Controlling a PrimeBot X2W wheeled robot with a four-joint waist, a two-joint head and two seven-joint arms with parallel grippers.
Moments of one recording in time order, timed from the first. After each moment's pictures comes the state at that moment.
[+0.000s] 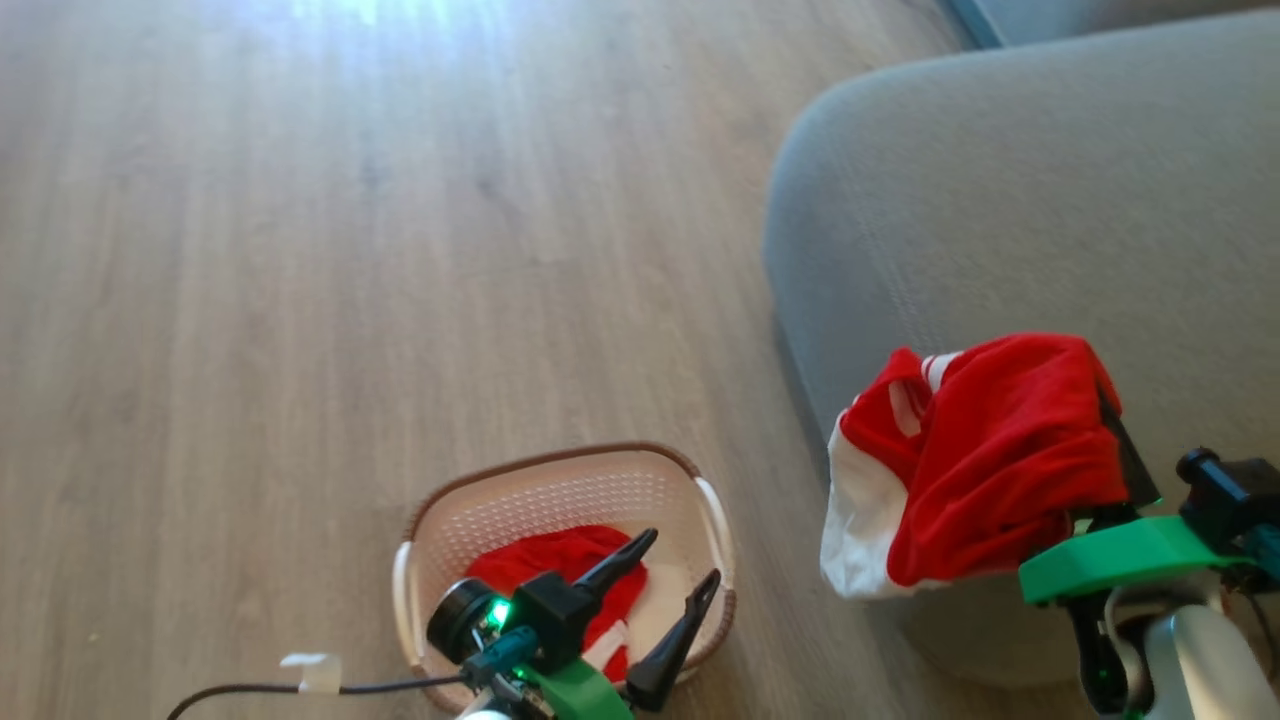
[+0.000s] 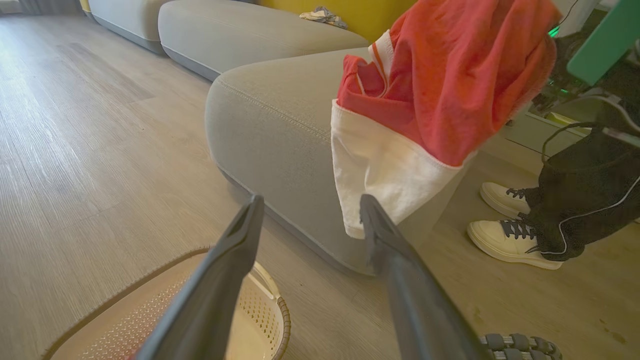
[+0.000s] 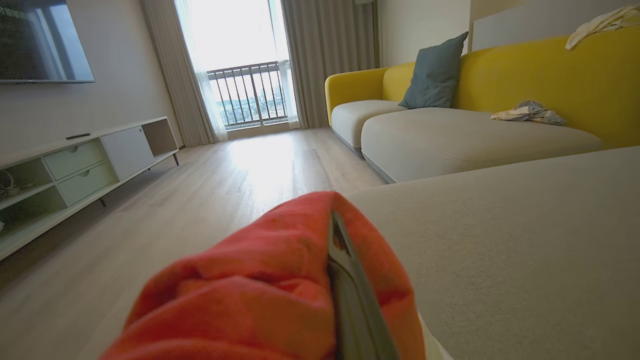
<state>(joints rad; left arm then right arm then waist) -0.11 0.07 -0.62 0.32 -0.27 -0.13 -0.26 -0.06 -0.10 -0.04 0.17 0.25 0.13 -0.25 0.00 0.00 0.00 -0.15</state>
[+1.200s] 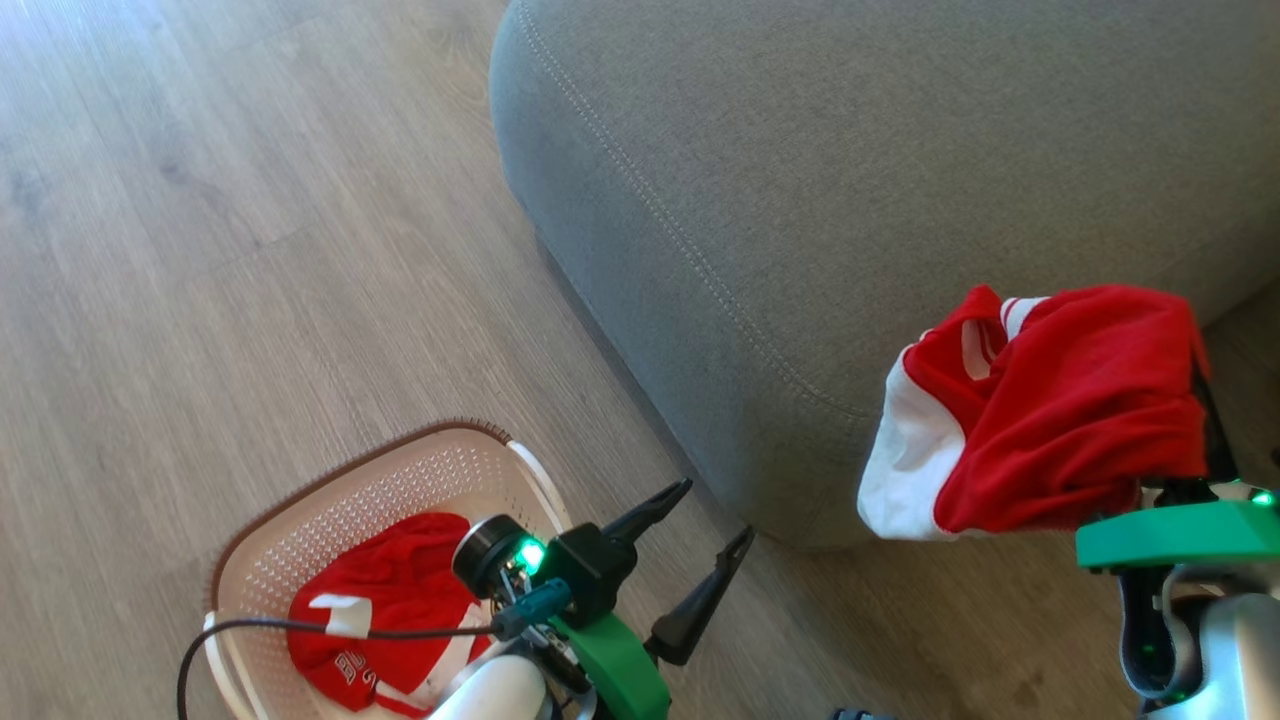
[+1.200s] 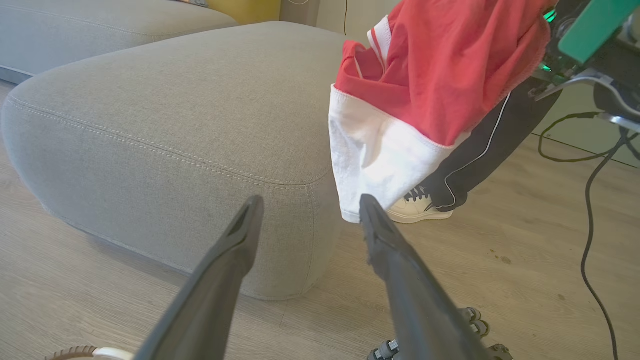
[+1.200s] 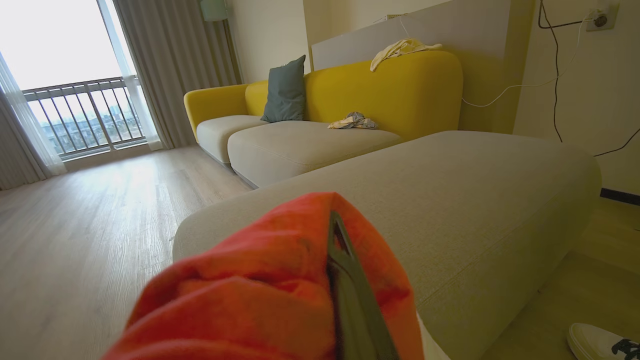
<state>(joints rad) -0.23 0.07 -0.69 0.33 -0.26 -0.13 -0.26 -0.07 -0.05 -0.18 0.07 0.26 0.13 -0.25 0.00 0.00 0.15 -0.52</state>
